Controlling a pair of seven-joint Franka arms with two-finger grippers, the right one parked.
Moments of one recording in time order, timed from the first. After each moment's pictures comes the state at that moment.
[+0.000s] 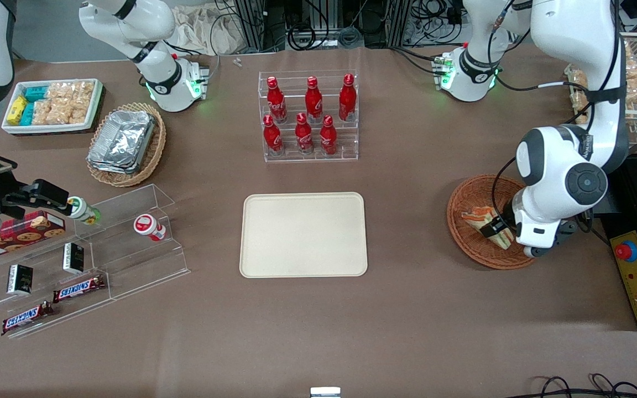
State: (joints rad) arm -0.65 0.33 0.58 -2.00 -0.21 2.16 -0.55
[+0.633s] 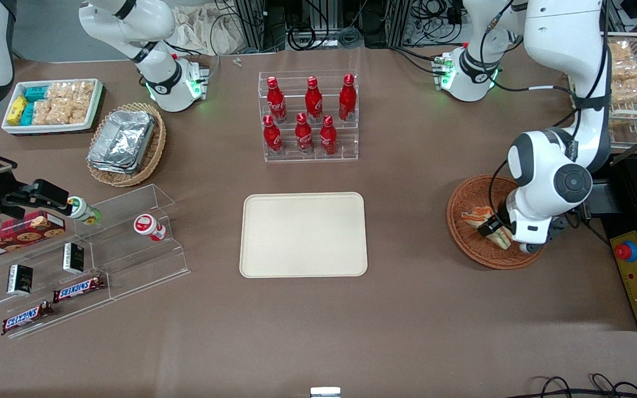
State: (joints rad) arm -0.65 0.35 0.58 -2.11 -0.24 2.29 -0.56
